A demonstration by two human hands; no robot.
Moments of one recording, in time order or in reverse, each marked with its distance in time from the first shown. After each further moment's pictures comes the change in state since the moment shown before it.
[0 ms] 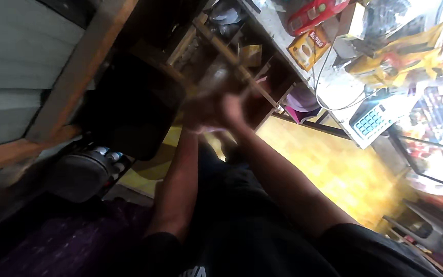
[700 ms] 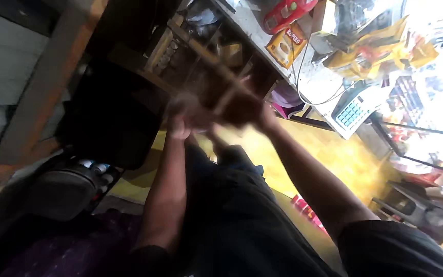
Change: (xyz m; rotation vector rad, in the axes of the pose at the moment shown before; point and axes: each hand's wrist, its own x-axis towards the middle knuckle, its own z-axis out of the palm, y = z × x) left_hand 0.004 -0.003 -0.002 -0.071 0.088 -0.132; right_hand -0.019 0.131 -0.059 0.105 0.170 -0.236
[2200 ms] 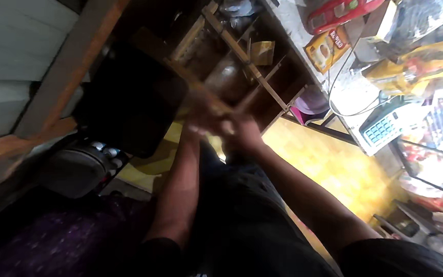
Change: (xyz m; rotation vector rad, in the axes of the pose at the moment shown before) left_hand 0.000 -0.014 -0.029 -0.380 -0.267 0.019; right_hand -0.008 -0.059 0.088 -0.113 -0.010 -0.256
